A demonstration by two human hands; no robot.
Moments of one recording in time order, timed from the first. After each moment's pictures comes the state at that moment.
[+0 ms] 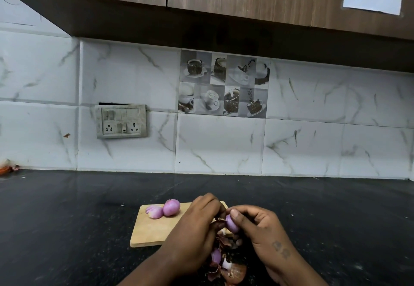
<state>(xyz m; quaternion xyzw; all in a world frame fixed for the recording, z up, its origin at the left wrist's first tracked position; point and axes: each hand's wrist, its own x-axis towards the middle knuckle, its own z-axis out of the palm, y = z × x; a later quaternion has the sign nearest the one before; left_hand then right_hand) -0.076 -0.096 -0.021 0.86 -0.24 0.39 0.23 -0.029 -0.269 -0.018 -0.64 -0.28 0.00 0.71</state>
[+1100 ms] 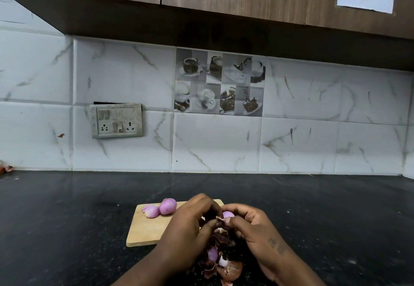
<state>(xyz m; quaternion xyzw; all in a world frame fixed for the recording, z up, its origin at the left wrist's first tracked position) -0.082 -0.096 -0.021 0.84 -0.20 0.36 0.35 -0.037 -0.269 -0.012 -0.66 -0.29 0.06 0.69</state>
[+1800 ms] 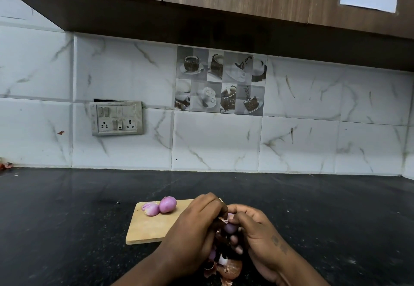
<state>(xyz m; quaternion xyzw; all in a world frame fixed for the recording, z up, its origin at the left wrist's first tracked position) -0.084 -0.102 -0.019 0.85 -0.27 0.41 0.21 -0.035 -0.265 -0.014 -0.63 -0.24 0.13 0.73</state>
